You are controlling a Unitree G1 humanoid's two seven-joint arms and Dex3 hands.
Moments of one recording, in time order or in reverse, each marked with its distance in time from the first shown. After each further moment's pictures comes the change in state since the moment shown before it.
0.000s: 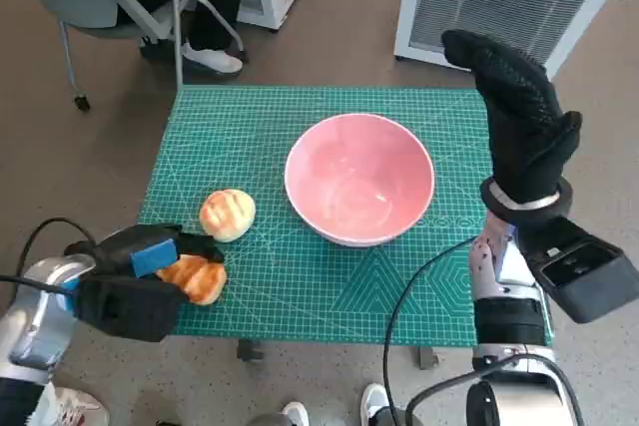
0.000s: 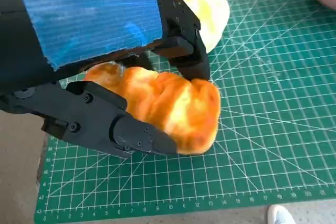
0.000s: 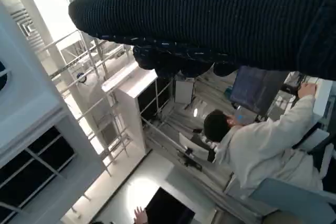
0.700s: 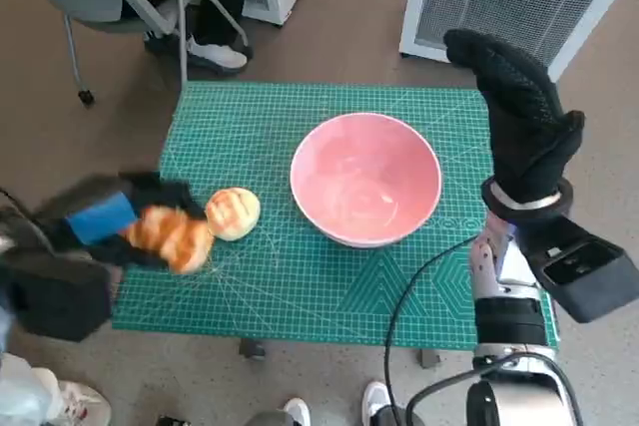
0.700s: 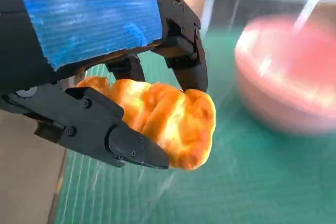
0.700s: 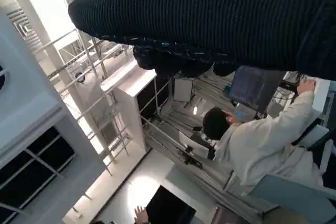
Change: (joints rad) left arm -0.134 0.064 0.223 -0.200 -0.257 0.008 -0.062; right arm 0.006 0.002 -0.002 -0.008 0.015 0.007 0.000
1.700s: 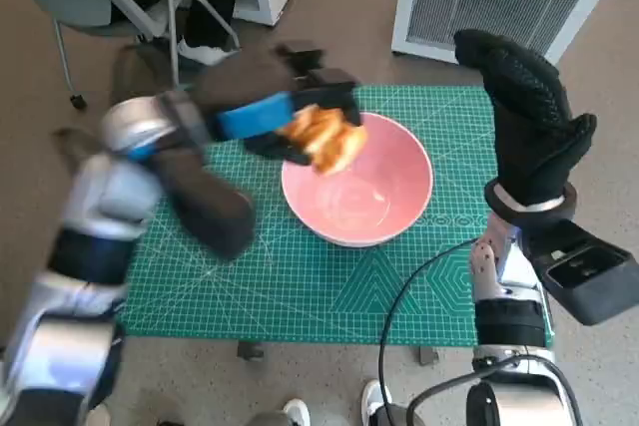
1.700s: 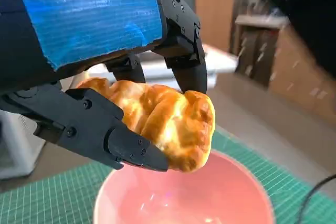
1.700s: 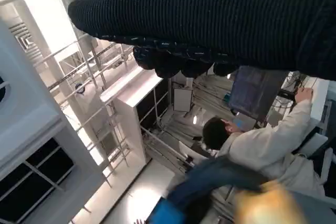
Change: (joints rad) left arm -0.707 -0.487 -0.413 0.655 0.361 -0.282 0.274; right arm 0.006 0.004 -0.006 0.001 0.011 -0.008 0.013
